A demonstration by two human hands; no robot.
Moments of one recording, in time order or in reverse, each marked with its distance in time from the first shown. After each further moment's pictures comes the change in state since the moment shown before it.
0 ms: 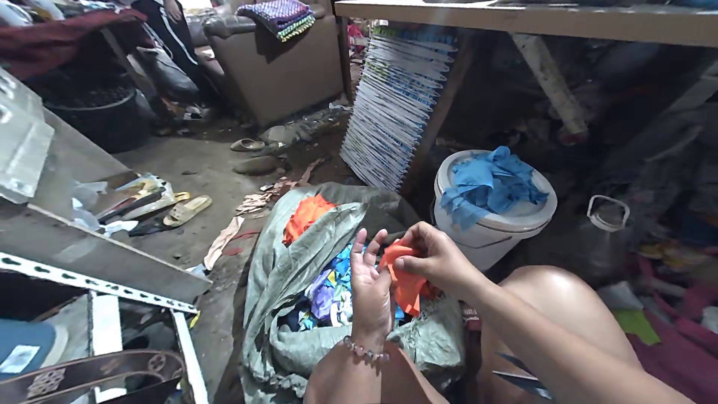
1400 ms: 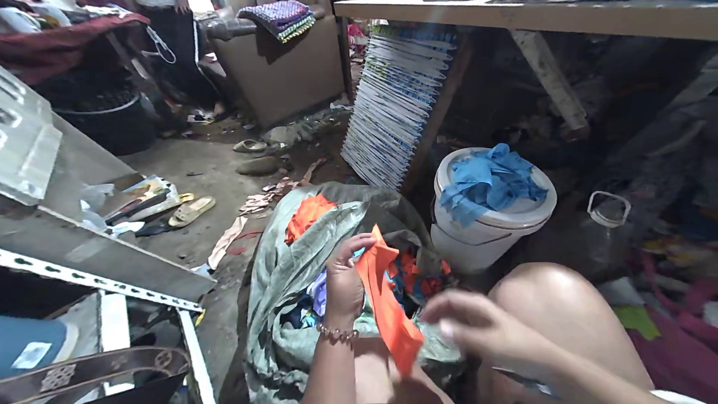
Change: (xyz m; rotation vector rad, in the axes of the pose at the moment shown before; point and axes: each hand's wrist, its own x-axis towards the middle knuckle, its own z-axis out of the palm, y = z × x) left_hand 0.025 0.014 -0.037 0.299 -0.074 0.234; right_hand -0.094 0.037 -0.020 0.161 -0.314 -0.110
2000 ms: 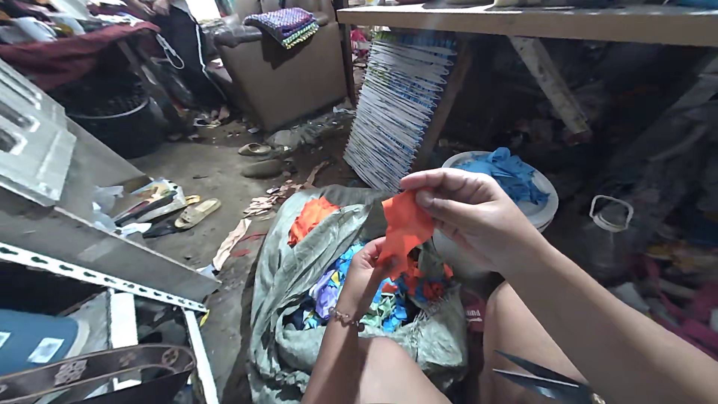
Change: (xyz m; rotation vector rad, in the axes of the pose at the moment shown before) left_hand 0.006 -0.010 0.003 -0.018 -0.300 -0.278; right_hand 0.077 -0.132 -0.010 0.144 0.244 -0.391
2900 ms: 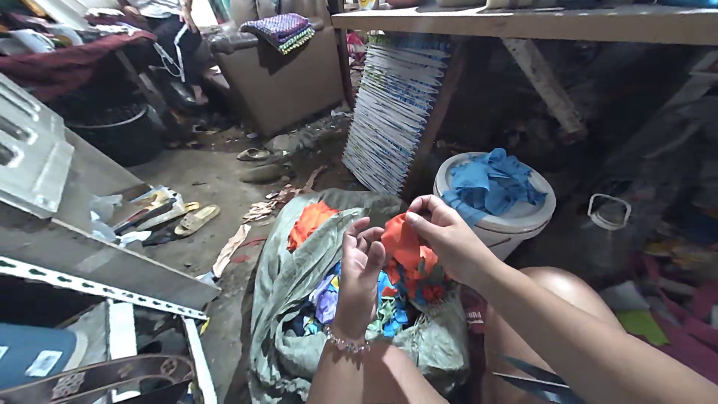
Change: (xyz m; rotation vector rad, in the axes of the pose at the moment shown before) left_hand -0.008 0.045 0.034 -0.064 0.151 0.197; right_hand -0.005 0.062 -0.009 -0.046 0.190 0.292
